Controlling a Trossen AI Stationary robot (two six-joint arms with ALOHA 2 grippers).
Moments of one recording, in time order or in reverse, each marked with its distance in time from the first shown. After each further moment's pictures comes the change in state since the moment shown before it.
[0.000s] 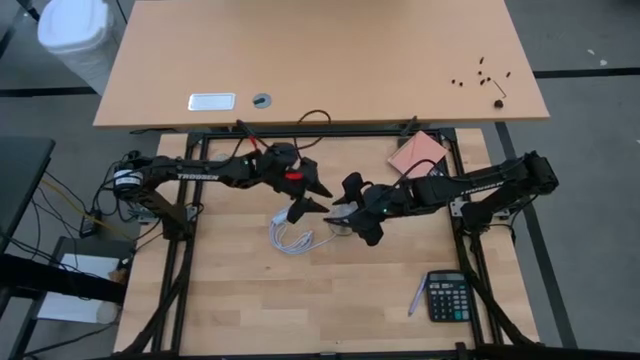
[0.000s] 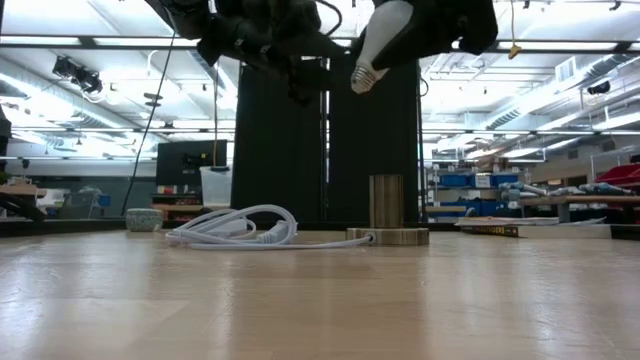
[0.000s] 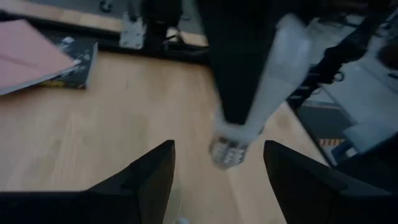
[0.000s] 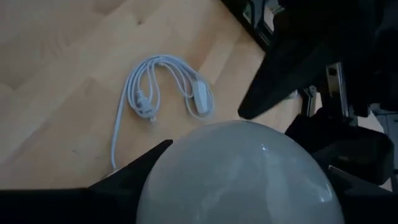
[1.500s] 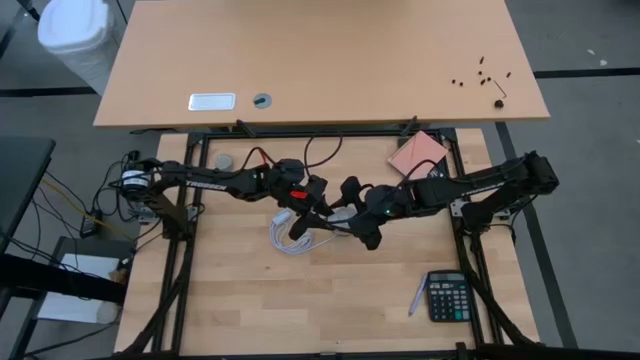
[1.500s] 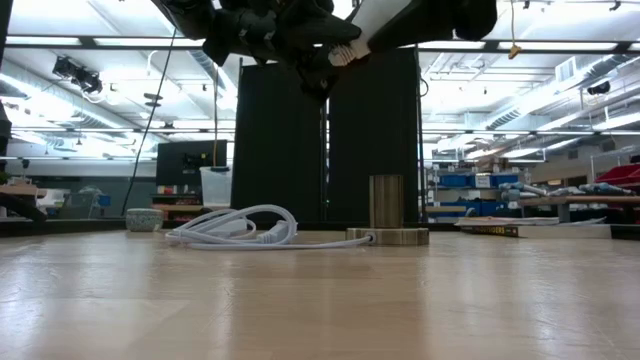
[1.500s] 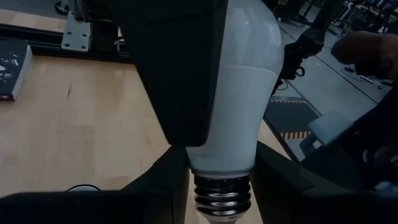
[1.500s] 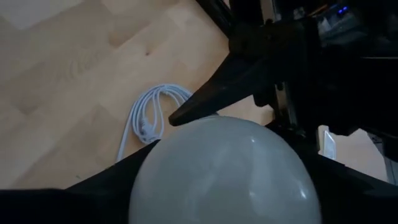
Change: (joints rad) left arm -0.114 0.061 -0.002 0.125 0.041 -0.047; right arm 0.013 0.001 0.000 0.076 -0.059 -0.036
